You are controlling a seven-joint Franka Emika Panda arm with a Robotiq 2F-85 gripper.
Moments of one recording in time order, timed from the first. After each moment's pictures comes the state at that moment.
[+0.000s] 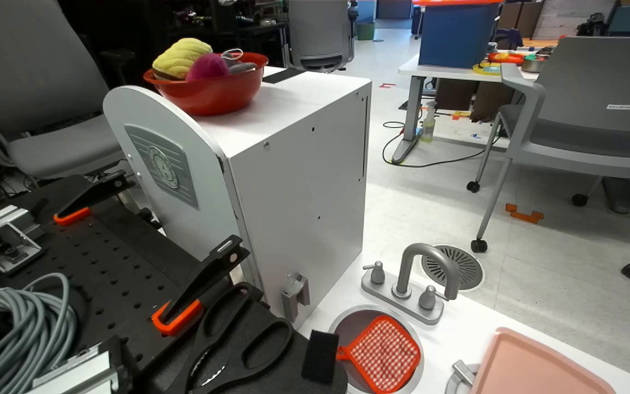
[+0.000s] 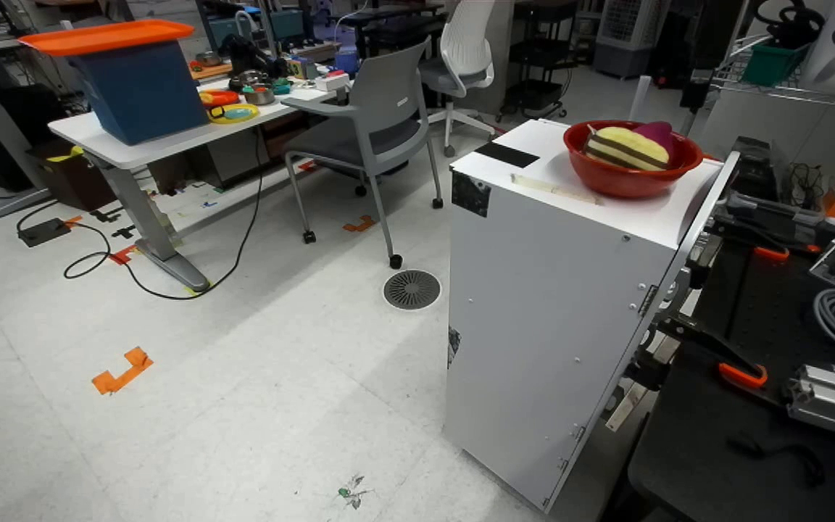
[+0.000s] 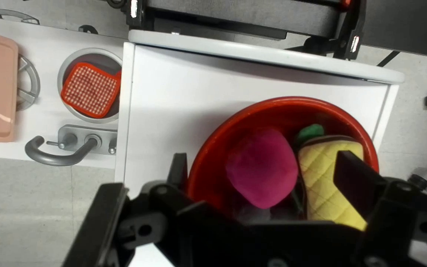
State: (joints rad) arm 0.00 -0.11 -0.05 -2.44 0.07 2.24 -0.30
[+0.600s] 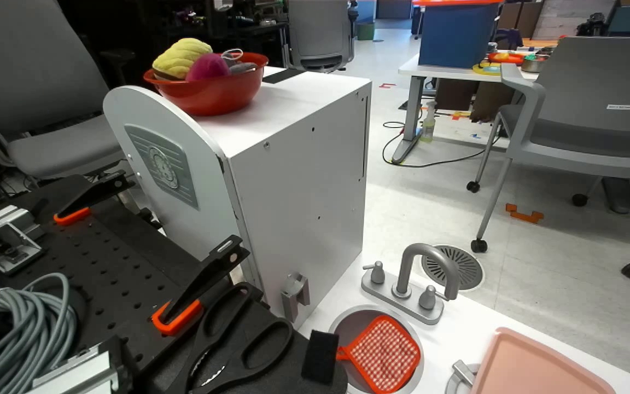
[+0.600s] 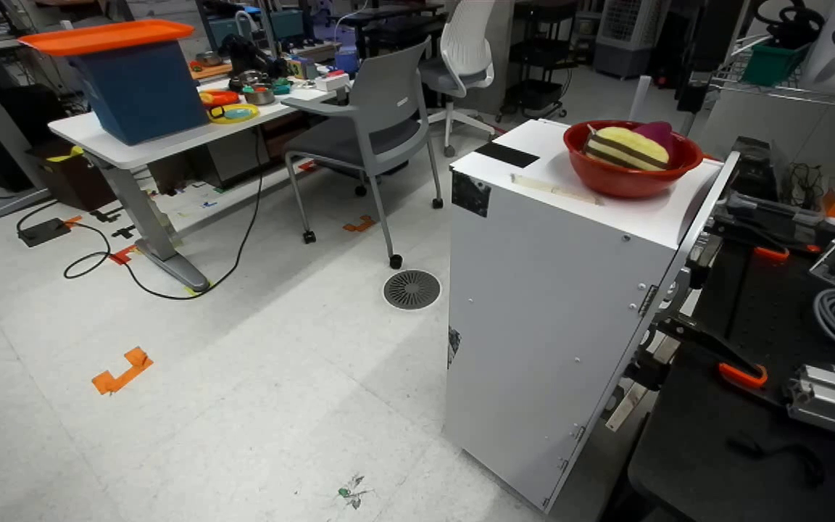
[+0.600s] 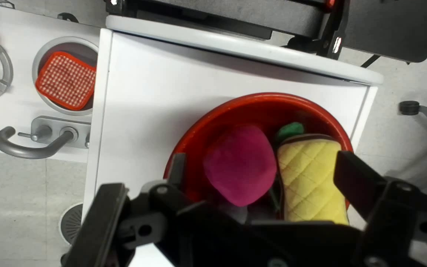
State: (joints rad) arm 0.01 -0.09 -0.04 -2.43 0.14 2.24 -0.38
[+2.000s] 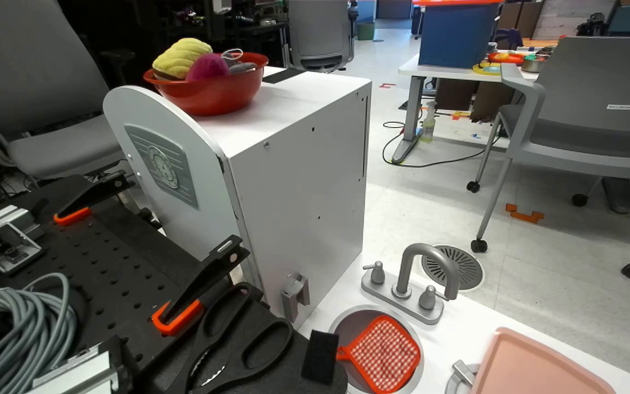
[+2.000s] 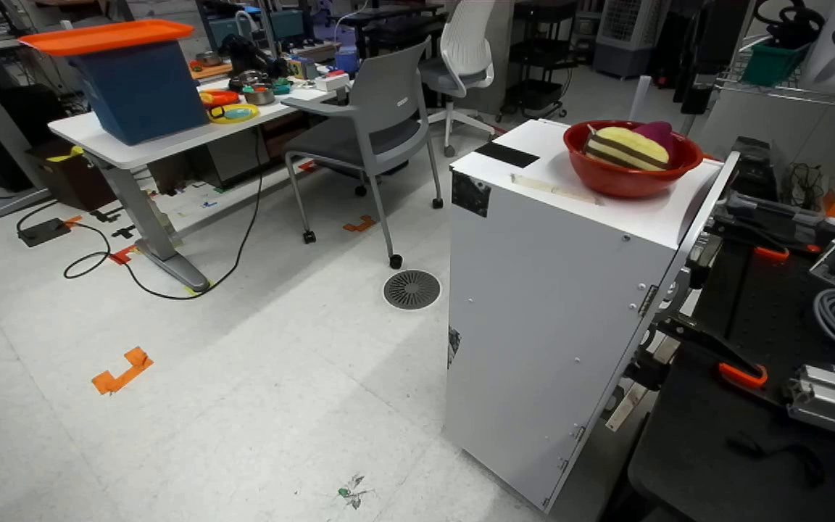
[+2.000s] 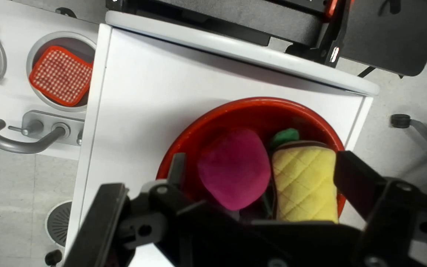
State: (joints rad) arm 0.01 -0.09 -0.04 -2.43 0.14 2.23 -0.43
